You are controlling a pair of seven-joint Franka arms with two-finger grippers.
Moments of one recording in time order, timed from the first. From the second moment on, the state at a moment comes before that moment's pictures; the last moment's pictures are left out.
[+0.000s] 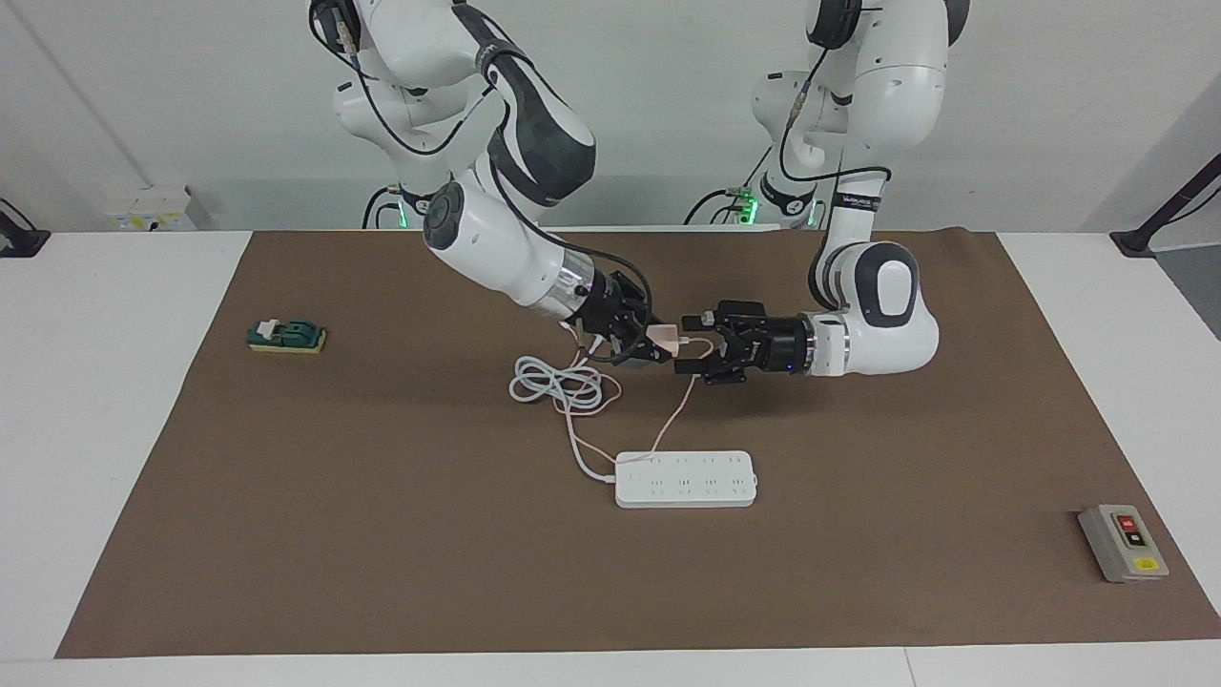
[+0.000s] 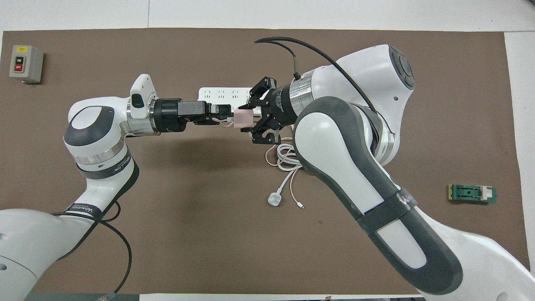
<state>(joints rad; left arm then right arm) -0.20 0.36 -0.01 -1.91 -1.68 1.67 0.79 0.40 0.36 0.06 -1.57 0.81 2.12 1.60</state>
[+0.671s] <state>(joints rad) -0.21 0.36 -0.02 -1.91 -1.68 1.67 0.79 0.39 0.36 0.06 -1.57 0.84 2.12 1.60</state>
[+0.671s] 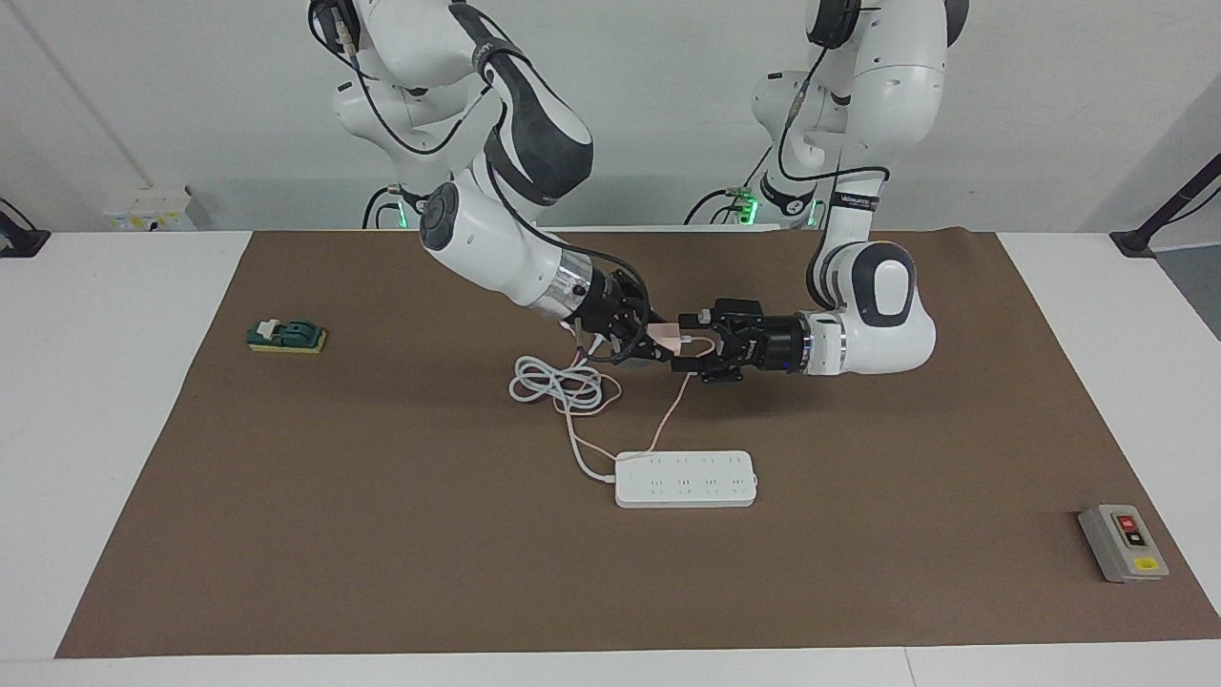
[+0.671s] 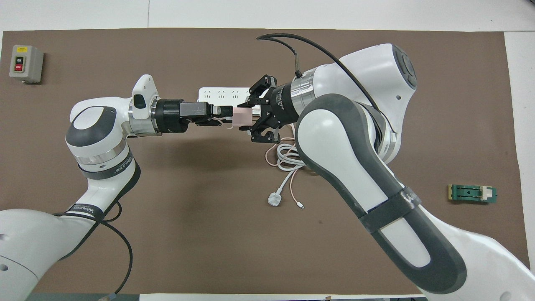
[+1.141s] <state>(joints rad) -0.21 0.36 -0.02 -1.91 -1.68 1.67 0.79 0.39 0.36 0.06 -1.57 0.84 2.12 1.60</state>
